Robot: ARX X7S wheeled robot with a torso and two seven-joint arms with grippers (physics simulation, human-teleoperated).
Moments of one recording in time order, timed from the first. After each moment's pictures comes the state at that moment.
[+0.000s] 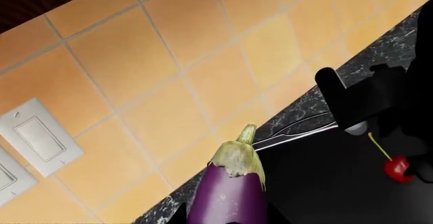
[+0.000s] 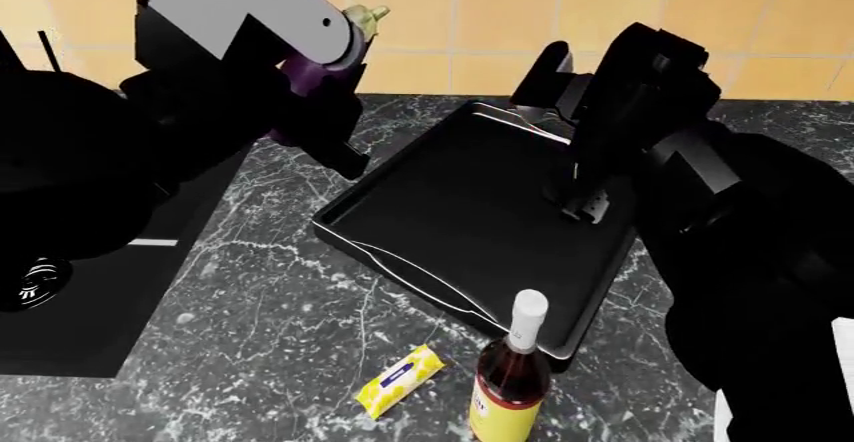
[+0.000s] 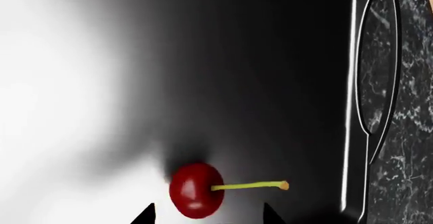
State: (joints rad) left arm -1.51 -0.72 0.81 0.35 -1.27 -1.01 -0.39; right arm 1.66 0.03 -1.36 1.30 0.02 0.77 -1.14
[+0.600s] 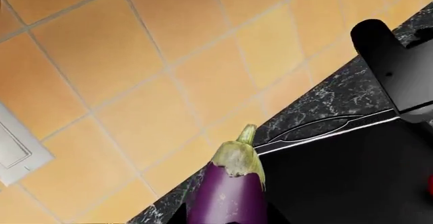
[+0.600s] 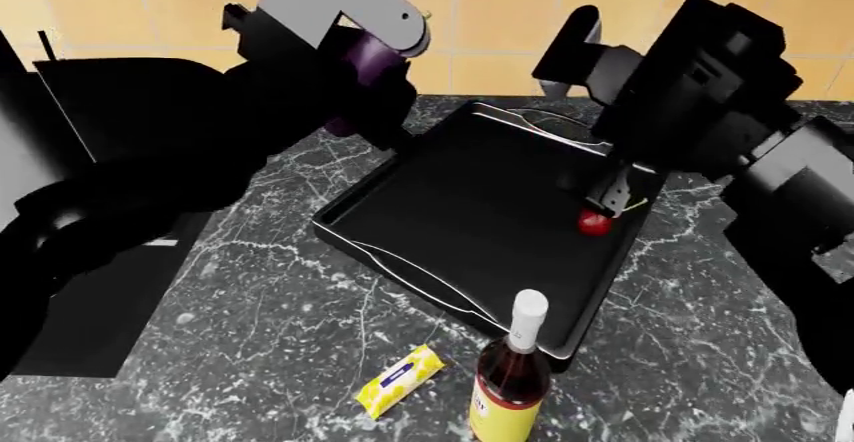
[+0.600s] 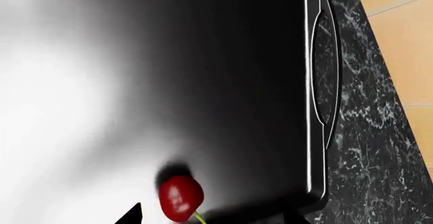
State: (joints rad) left arm -1.49 -0.53 0.92 0.10 -1.07 -0.90 -0.30; right arm 1.68 0.31 -1.31 0.66 0.03 1.10 -1.11
